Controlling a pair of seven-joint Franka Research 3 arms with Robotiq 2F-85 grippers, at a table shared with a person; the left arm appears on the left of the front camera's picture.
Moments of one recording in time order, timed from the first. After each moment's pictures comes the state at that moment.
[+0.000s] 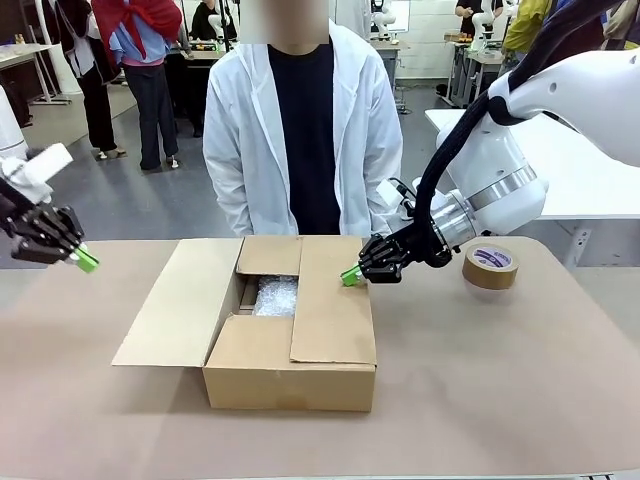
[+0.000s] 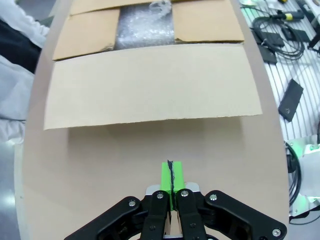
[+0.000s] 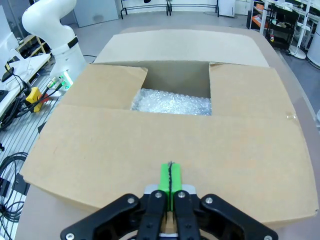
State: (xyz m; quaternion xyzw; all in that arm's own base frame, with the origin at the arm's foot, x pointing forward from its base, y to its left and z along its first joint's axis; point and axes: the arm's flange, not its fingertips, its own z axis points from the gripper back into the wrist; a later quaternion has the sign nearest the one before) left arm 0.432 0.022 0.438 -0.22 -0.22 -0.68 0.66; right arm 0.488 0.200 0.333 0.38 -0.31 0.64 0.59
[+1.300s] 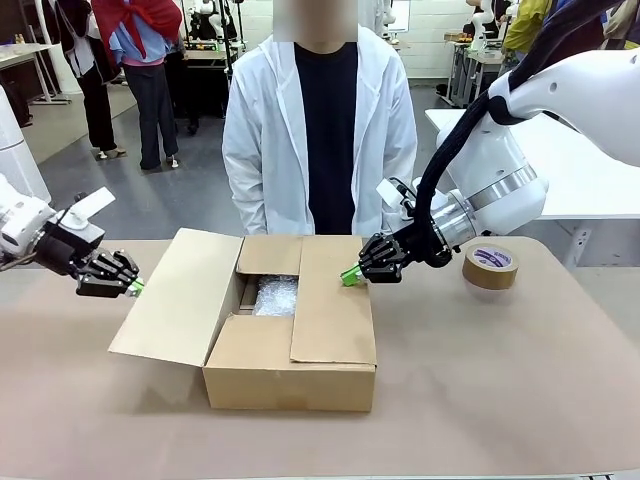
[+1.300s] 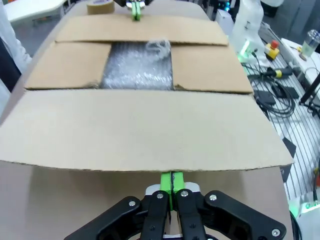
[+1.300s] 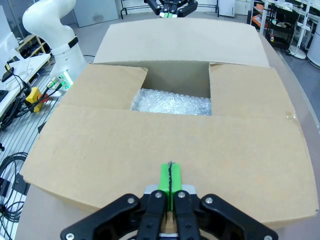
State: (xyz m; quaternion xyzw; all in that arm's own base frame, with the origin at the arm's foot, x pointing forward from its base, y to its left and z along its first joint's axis) left arm 0.450 -0.014 0.352 -0.38 -0.28 -0.61 0.64; right arm 0.488 0.200 0.333 0.38 -0.31 0.64 0.59
